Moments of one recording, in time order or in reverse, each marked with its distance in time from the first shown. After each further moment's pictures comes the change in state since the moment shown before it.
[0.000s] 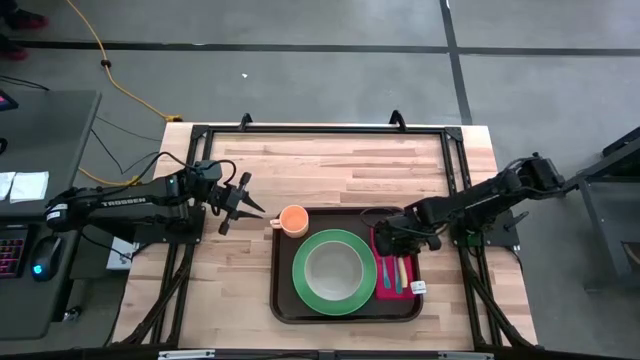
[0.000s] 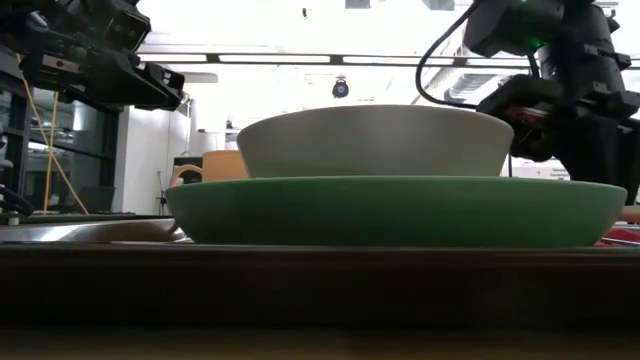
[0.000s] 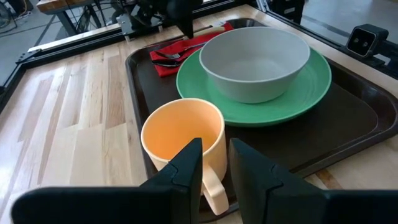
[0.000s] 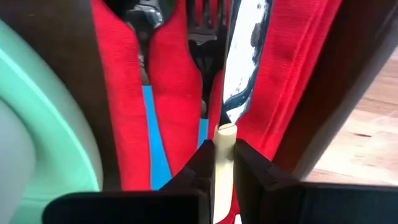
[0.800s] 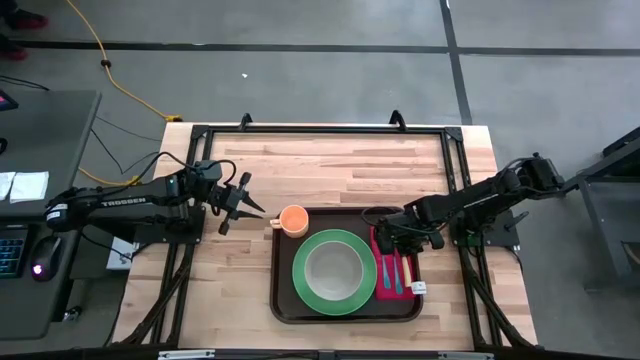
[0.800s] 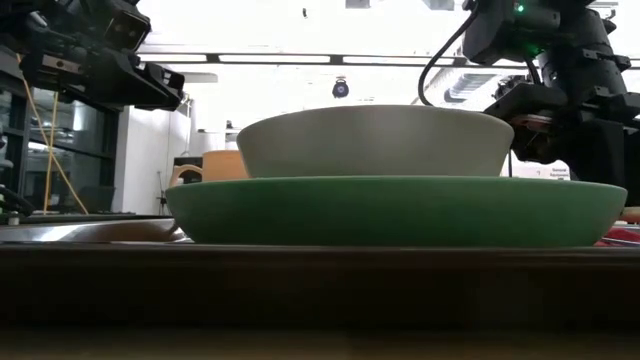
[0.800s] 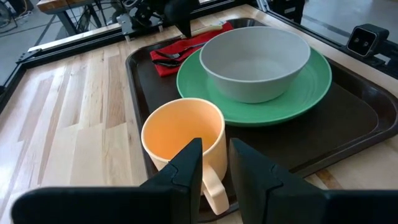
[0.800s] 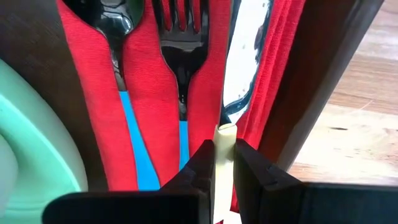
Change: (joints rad) left arm 0.000 0.000 0.000 -0.001 -0.001 0.000; right arm -0.023 0.003 0.000 -0.054 -0.028 0.003
